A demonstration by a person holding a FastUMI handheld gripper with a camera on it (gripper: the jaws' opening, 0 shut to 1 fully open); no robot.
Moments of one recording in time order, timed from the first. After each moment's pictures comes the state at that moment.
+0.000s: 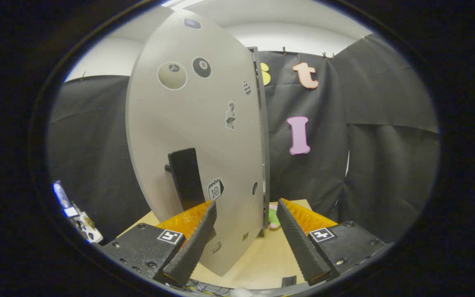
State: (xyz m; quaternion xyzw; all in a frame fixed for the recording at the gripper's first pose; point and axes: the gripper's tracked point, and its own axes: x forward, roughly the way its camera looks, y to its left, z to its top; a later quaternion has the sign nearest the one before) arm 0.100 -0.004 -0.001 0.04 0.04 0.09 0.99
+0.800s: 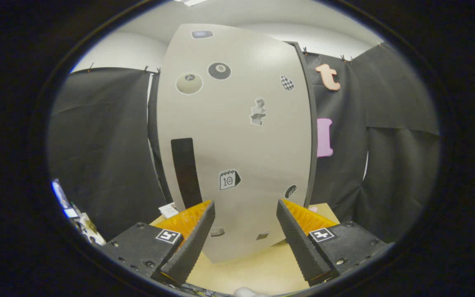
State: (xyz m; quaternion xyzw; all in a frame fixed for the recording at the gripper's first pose) arm 0.133 0.111 -0.002 0.02 0.03 0.12 0.99
